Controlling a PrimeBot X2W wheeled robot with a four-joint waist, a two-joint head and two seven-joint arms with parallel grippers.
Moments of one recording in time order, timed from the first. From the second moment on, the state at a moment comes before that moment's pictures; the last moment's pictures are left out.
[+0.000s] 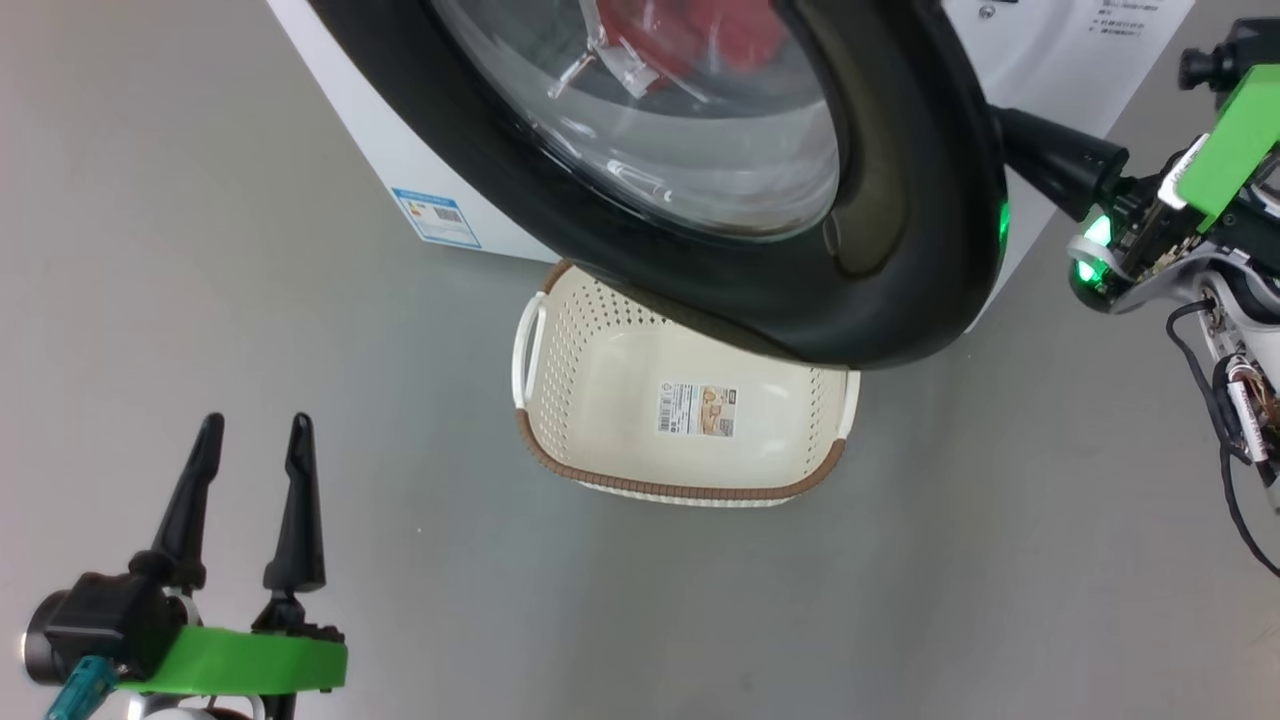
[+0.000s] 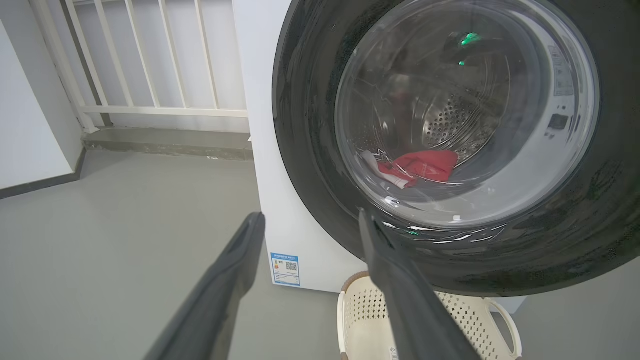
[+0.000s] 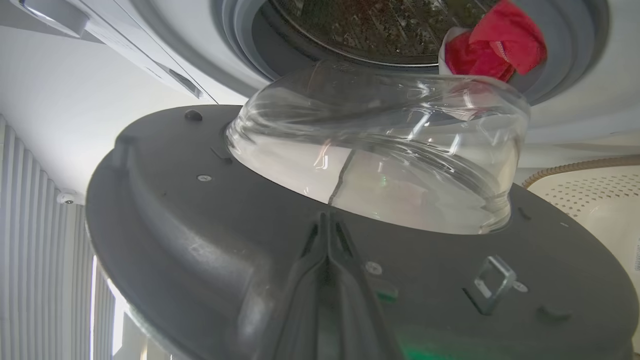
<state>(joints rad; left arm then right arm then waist) -0.13 0.08 -0.02 0.04 -0.24 -0.13 -0.25 -0.94 -0.45 0.35 0.58 1.89 0.13 0.72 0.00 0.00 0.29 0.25</state>
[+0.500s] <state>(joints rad) -0.09 0.09 0.00 0.05 -0.24 -0.13 -0.25 -0.80 -0.46 0.40 0.47 1.91 0.13 0.78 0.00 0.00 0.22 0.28</state>
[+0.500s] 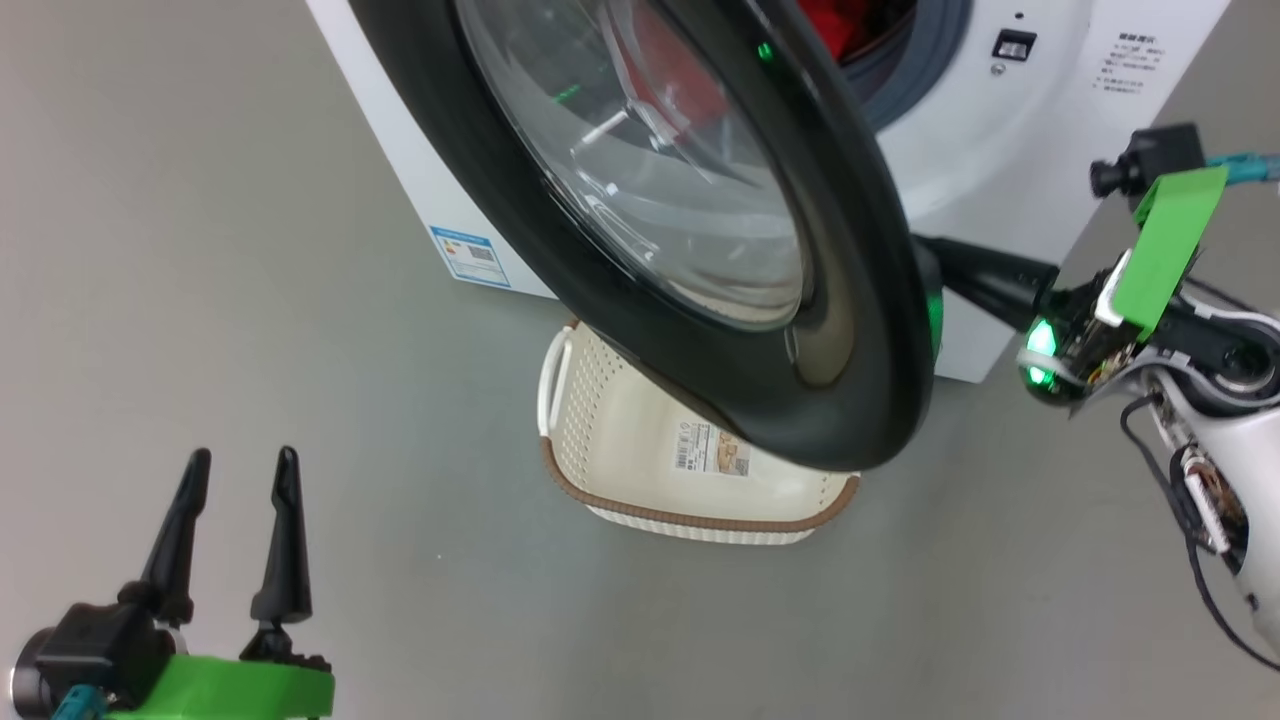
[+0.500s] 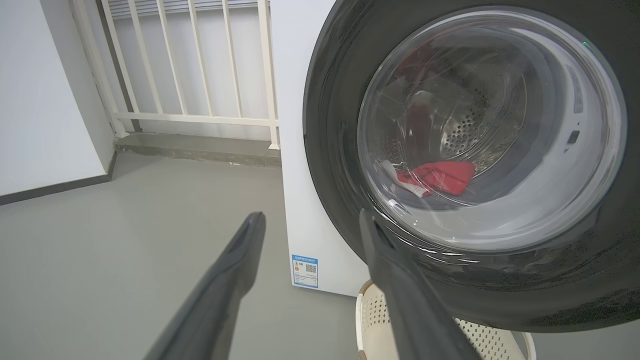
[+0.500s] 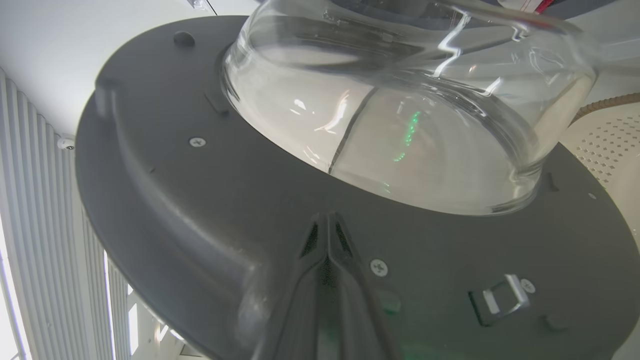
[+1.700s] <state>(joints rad) 0.00 0.13 -0.04 0.11 -0.24 -0.13 -0.25 -0.49 -0.37 0.40 0.28 1.98 0.13 0.73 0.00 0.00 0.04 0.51</state>
